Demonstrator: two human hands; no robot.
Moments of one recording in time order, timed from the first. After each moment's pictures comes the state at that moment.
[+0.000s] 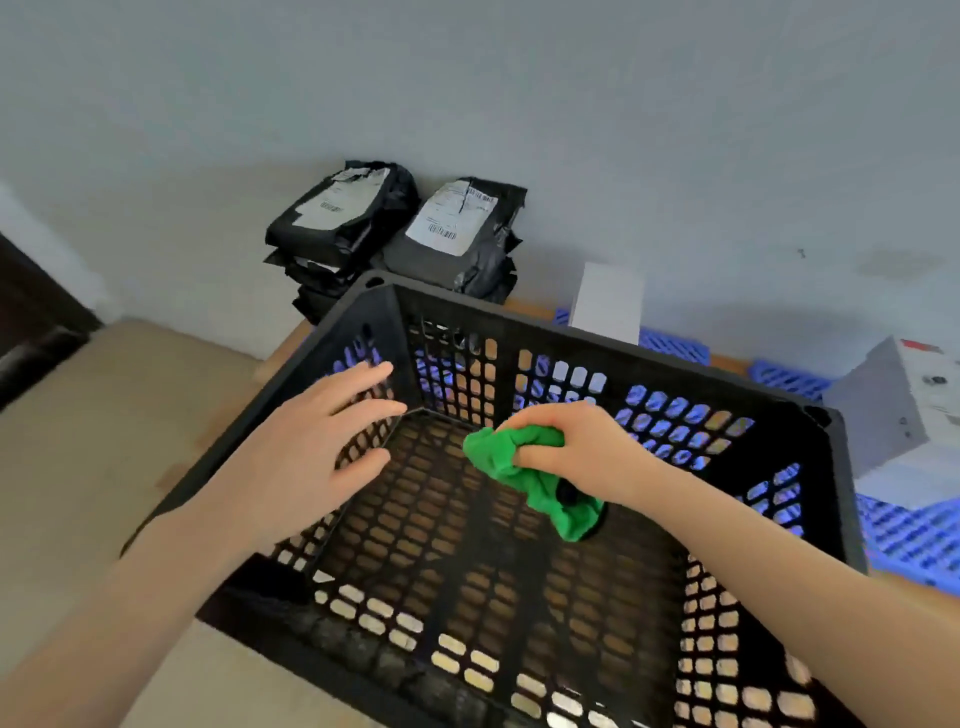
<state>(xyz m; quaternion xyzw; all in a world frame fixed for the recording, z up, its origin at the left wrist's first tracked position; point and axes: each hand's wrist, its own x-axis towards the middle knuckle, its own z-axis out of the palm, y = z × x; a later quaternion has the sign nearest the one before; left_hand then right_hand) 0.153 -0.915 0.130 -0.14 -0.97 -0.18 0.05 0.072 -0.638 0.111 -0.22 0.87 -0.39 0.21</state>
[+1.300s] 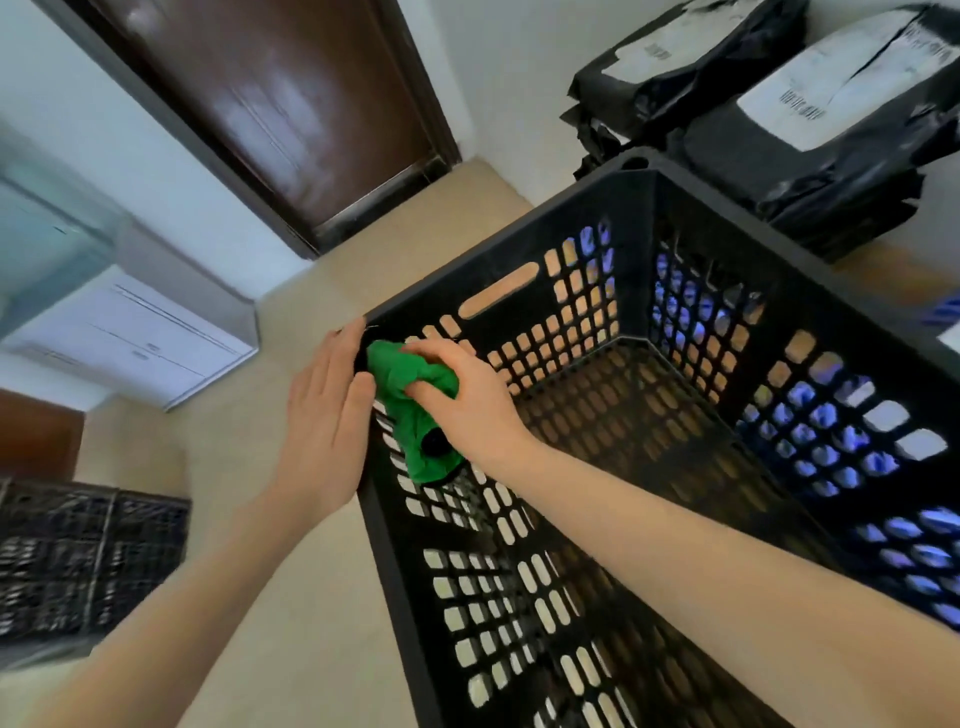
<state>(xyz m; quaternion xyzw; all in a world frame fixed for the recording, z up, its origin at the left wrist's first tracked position) 0.266 -0.879 0.107 0.41 -0.88 -0.19 0.13 0.128 -0.819 0.049 -0.41 0.59 -0.59 0.37</state>
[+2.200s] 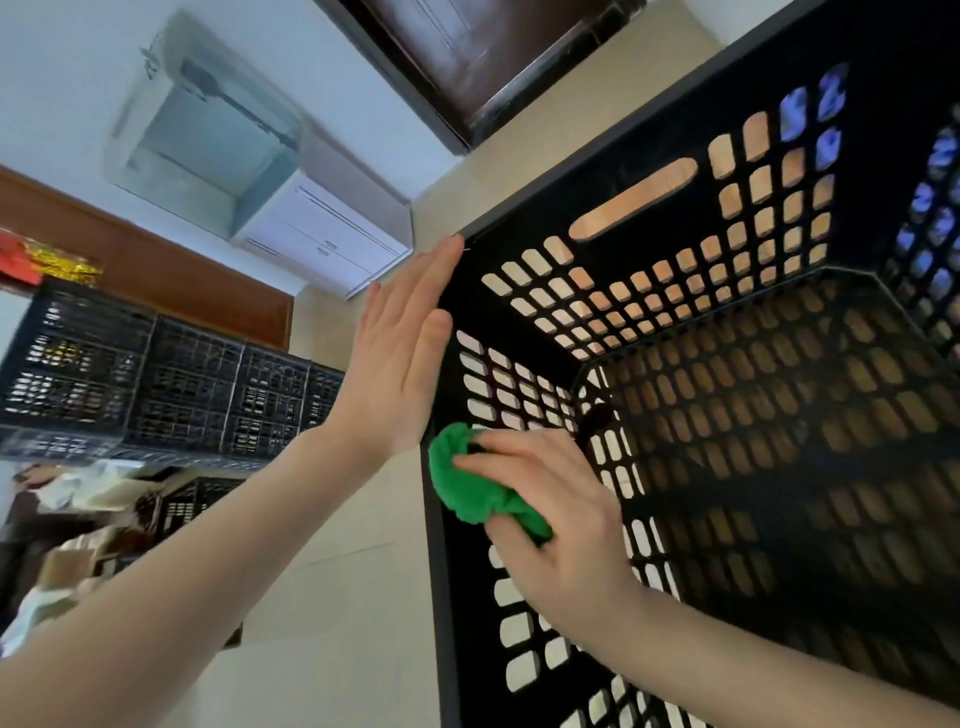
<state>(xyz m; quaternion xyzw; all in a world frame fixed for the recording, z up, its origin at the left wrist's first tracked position) 0.262 -0.875 0.115 0.41 -0.91 -0.05 0.07 0.178 -0.732 0.019 -0.48 0.45 -0.70 0.28</state>
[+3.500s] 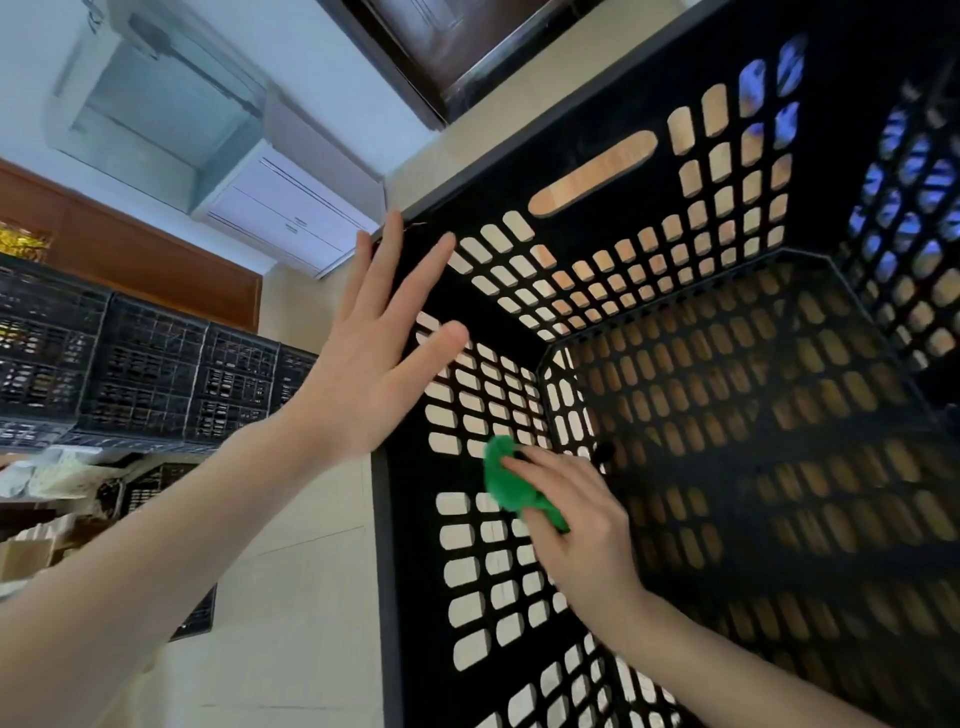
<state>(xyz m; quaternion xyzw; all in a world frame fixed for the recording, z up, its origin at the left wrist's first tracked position) 0.248 -0.857 0.120 0.47 -0.87 -0.12 -0.03 0.178 -0.704 -0.071 -0.47 0.55 -0.62 0.31</state>
